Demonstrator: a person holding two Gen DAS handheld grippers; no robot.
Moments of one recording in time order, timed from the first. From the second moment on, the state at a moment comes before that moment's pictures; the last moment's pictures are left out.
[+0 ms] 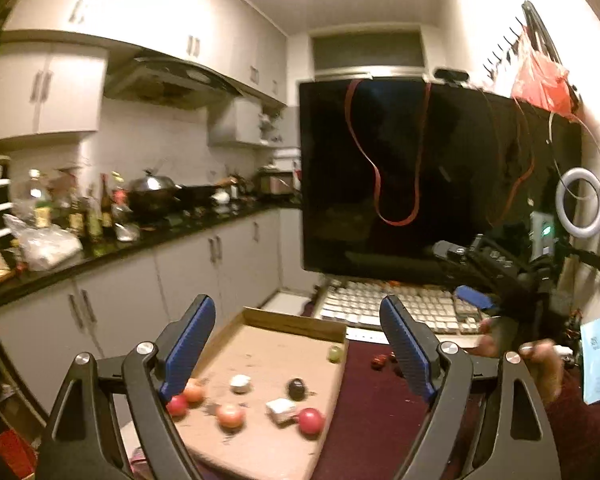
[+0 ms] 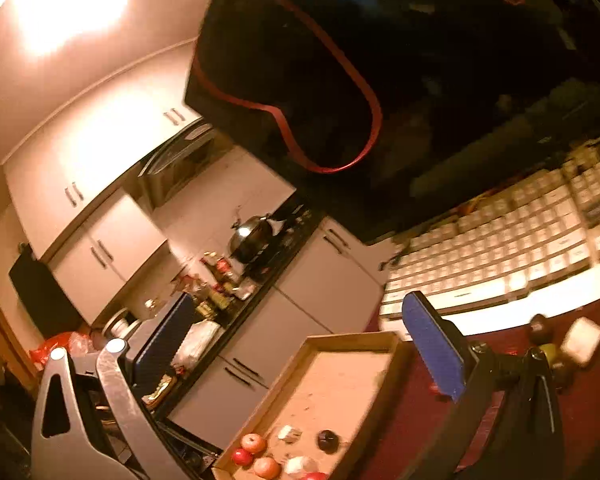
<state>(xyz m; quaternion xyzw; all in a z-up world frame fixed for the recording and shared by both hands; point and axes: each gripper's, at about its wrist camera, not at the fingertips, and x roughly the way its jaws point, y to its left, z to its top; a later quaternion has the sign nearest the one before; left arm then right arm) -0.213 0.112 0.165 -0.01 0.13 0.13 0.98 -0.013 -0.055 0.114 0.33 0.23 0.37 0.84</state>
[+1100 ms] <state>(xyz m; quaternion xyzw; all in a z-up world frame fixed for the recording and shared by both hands) -0.027 0.046 0.041 0.02 0.40 -0.02 0.92 0.039 -0.137 0.032 0.09 0.45 0.31 0.83</state>
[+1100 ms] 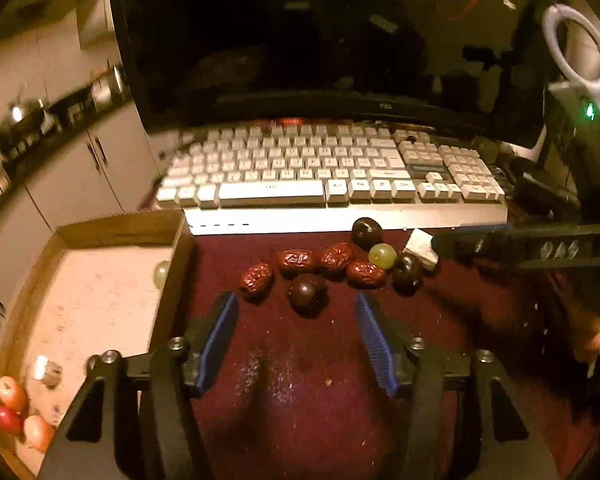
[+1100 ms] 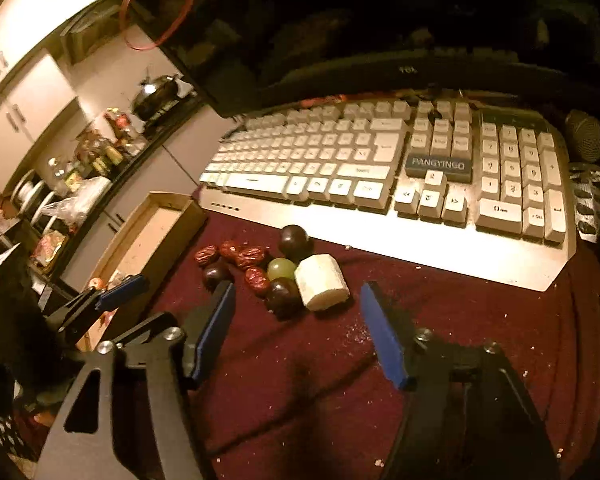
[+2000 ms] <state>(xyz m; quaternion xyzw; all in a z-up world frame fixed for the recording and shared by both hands) 0.011 0.044 0.008 0.02 0.45 -0.04 0.89 0.045 -0.141 0.044 0.09 0.44 0.31 0.84</state>
